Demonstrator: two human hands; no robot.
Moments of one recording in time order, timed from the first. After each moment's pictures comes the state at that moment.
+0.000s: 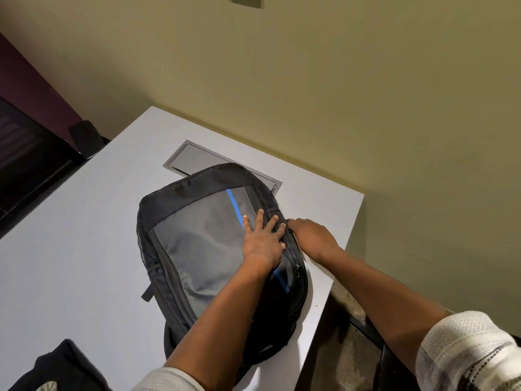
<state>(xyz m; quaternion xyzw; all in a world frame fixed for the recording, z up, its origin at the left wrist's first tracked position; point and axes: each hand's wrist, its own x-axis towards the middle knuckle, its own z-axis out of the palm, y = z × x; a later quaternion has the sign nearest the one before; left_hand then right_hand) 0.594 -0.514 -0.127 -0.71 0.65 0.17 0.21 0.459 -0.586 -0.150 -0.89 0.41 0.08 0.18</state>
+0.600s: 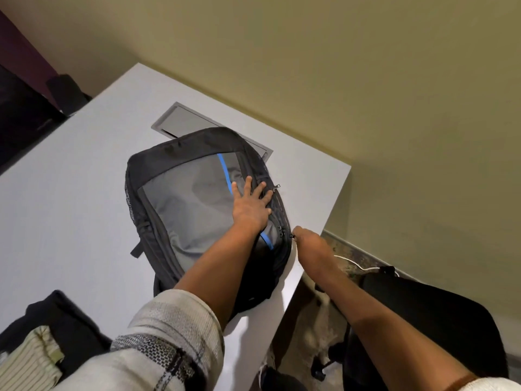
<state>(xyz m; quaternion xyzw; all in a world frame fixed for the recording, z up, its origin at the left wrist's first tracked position) 0.591 -0.508 -0.141 -0.73 0.63 0.16 0.22 0.396 -0.475 -0.152 -0.83 0.50 0.03 0.24</state>
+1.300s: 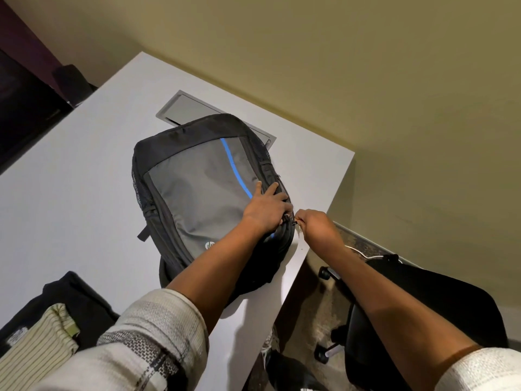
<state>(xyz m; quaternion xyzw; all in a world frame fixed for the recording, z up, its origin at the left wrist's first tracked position) 0.567 -0.474 -0.127 -0.62 0.75 0.16 0.14 0.402 -0.495 -0.134 -0.81 0.51 0.13 0.27</state>
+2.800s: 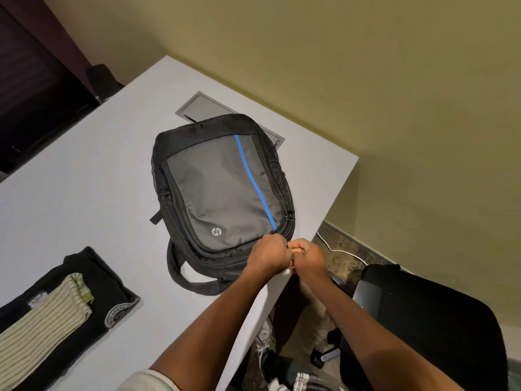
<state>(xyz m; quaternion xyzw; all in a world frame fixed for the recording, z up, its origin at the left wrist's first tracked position) 0.508 -0.361 -0.123 -0.77 0.51 0.37 -0.08 0.387 -0.385 -0.151 -0.56 0.61 -0.15 0.55</state>
